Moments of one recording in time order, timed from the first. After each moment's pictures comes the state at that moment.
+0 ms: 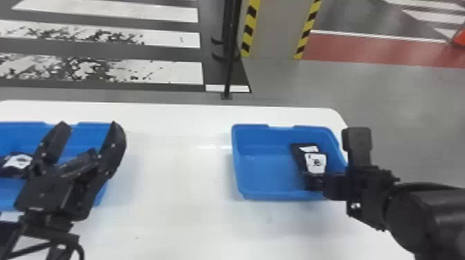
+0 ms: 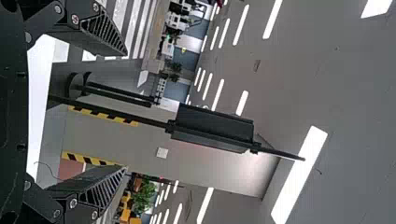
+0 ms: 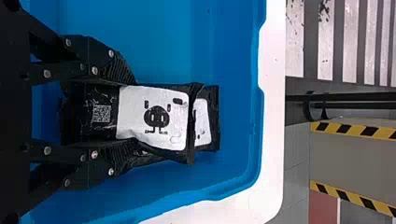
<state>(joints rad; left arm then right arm) 0.45 0.12 -0.06 -2.02 0.35 -0.26 -0.15 0.08 -0.28 -0.13 -2.06 -0.37 1.22 -0.11</state>
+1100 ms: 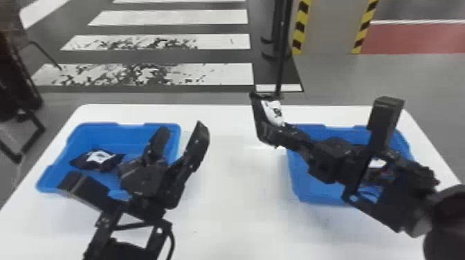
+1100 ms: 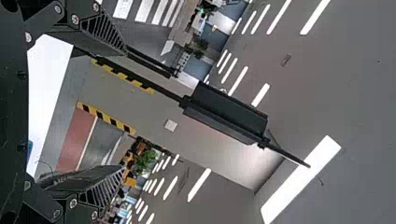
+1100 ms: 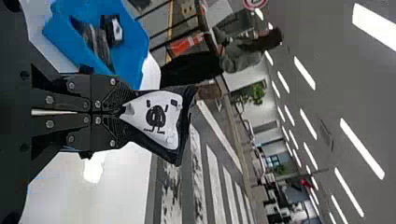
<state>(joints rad) 0.40 0.14 -0.16 -2.02 0.56 -0.16 -0.18 0.08 -0.34 0.18 -2.08 -0.65 0.58 0.32</state>
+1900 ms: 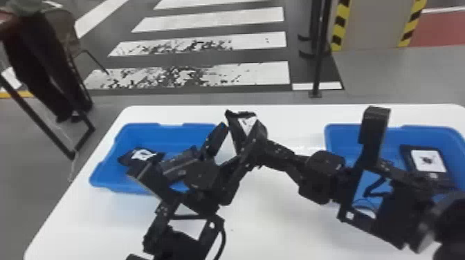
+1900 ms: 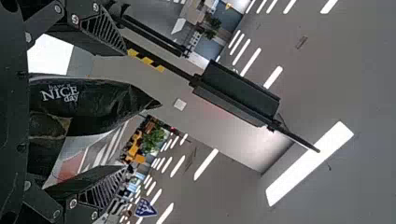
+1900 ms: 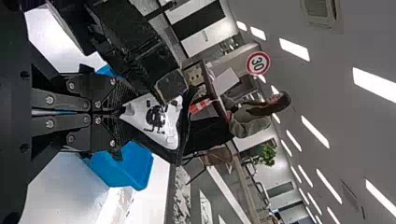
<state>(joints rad) 0.37 0.15 -0.21 -2.03 0.58 -0.11 -0.19 -0.02 -0.38 0.43 -2.02 -0.76 0.50 0.36</state>
